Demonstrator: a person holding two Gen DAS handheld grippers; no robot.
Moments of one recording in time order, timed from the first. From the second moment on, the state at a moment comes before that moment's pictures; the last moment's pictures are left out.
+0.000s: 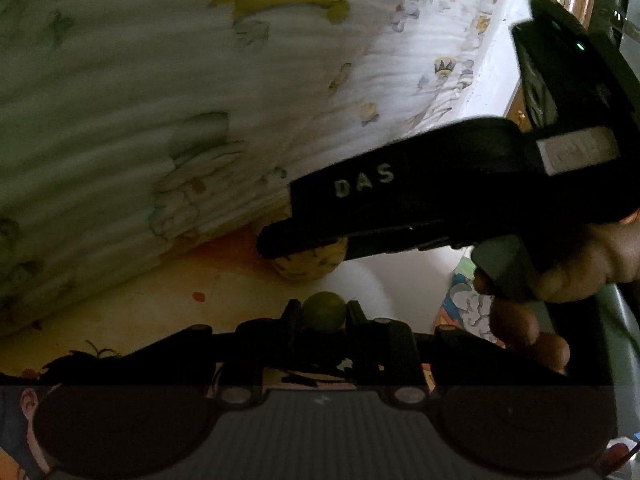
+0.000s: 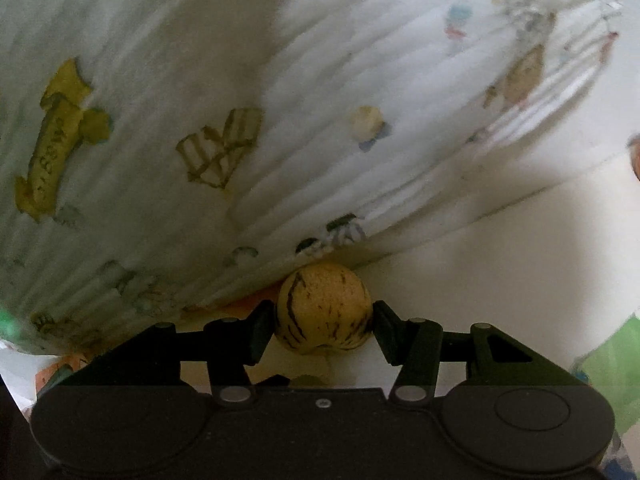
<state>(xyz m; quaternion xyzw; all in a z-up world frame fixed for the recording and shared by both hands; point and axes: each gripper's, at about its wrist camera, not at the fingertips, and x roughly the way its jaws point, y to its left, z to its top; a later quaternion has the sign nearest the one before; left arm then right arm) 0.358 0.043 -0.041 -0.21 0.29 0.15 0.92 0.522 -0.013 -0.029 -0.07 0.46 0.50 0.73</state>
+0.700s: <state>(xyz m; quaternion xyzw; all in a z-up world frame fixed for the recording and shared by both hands) 0.341 0.053 -0.025 -0.24 0.31 0.14 0.91 0.493 -0.100 -0.007 0.04 0.44 0.46 0.77</state>
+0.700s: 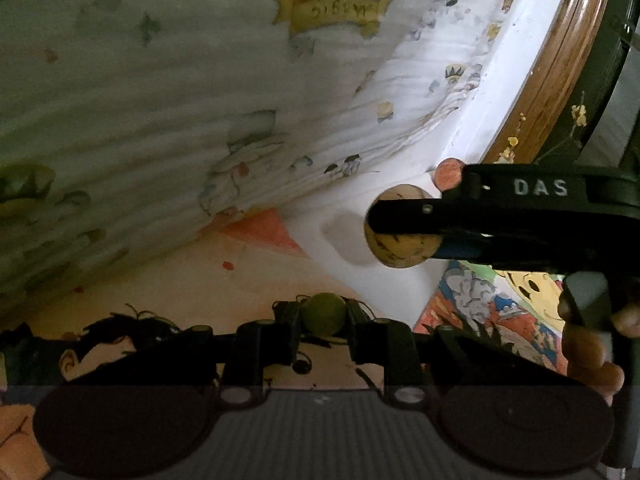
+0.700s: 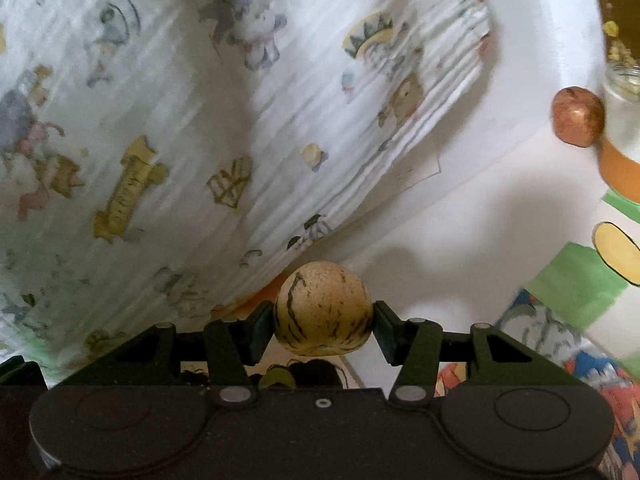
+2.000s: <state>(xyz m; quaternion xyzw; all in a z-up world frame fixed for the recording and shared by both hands) 0.239 -0.084 0.055 -0.17 0.28 0.06 0.94 0.350 -0.325 0.065 0.07 0.39 0.35 0.85</state>
